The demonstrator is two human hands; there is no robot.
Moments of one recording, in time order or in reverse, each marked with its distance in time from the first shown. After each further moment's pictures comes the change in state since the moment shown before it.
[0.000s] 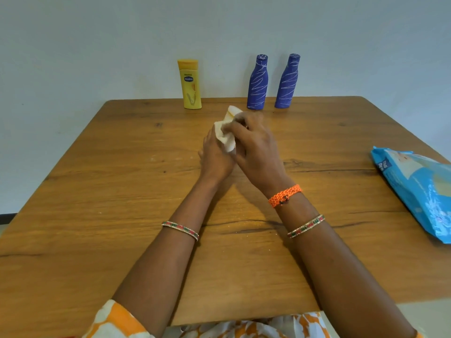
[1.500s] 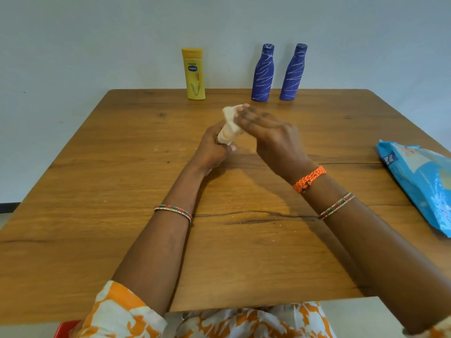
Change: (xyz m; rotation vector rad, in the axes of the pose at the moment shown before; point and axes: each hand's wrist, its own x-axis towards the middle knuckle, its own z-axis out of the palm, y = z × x) left_hand -0.007 0.026 -0.042 -0.339 -0.308 -0.115; right_hand -0.008 0.040 -0.009 -0.111 -0.134 -0.245
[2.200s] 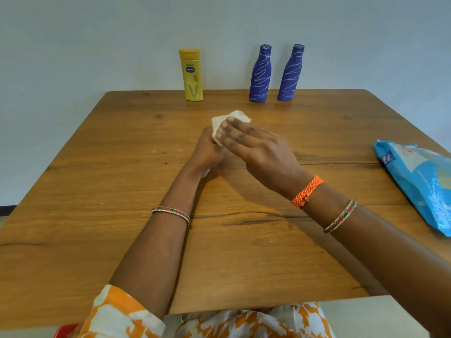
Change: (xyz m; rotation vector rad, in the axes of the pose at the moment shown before) left_hand -0.004 0.001 0.000 -0.017 0.005 0.005; right_hand -0.007 -0.020 0.000 -0.013 -0.092 -0.134
